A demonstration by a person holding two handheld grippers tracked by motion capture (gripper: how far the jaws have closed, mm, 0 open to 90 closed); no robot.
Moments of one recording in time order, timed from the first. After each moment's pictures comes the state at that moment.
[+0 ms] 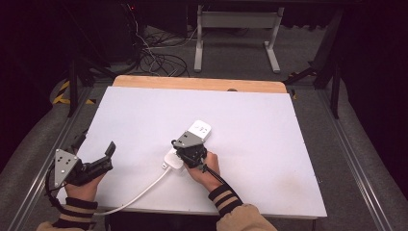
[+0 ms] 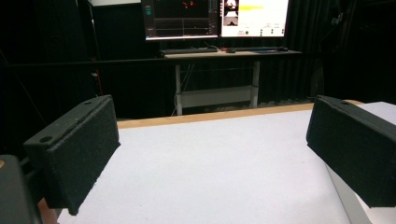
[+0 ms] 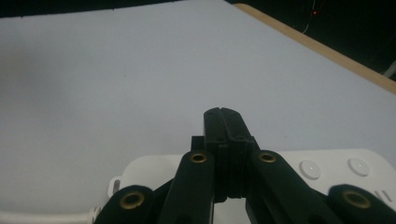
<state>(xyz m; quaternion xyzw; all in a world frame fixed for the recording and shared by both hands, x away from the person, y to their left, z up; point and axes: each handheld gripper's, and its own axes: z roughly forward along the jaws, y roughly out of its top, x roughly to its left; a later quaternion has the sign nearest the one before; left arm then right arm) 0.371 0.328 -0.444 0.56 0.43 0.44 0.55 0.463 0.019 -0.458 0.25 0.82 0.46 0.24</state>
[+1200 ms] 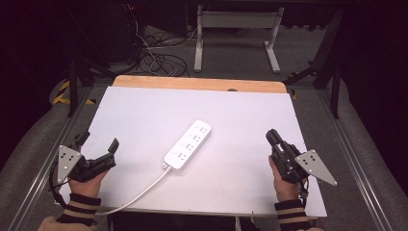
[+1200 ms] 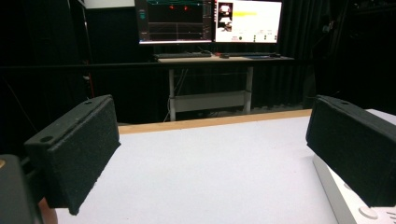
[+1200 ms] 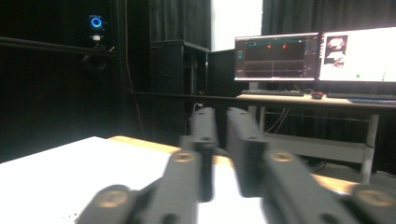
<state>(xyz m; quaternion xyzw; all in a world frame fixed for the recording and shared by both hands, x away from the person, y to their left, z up) 0.380 0.322 -0.442 0.56 0.42 0.44 0.57 0.399 -0.223 -0.426 0.34 0.56 0.64 0.40</state>
